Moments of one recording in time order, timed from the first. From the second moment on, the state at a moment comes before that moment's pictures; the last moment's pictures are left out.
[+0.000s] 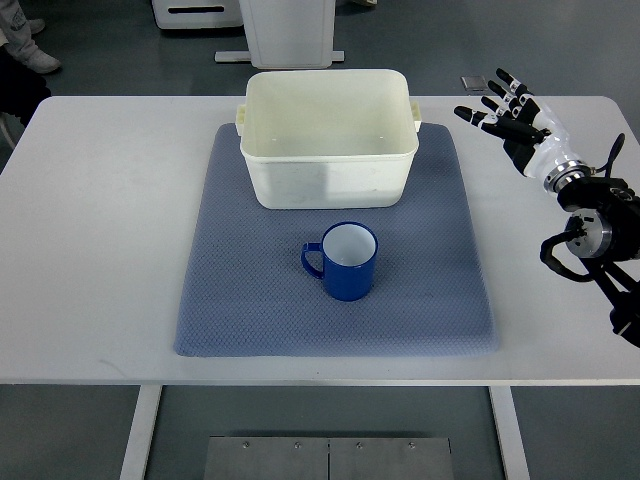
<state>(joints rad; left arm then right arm) 0.00 0.00 -0.59 -0.14 0.36 -0.04 -0.01 0.73 -0.29 0.87 0.93 -0.44 -0.06 0.14</state>
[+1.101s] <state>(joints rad) 0.01 0.00 -0.59 -0.14 0.35 -0.04 -0.01 0.74 -0.28 0.85 0.93 -0.44 -0.06 0.14</state>
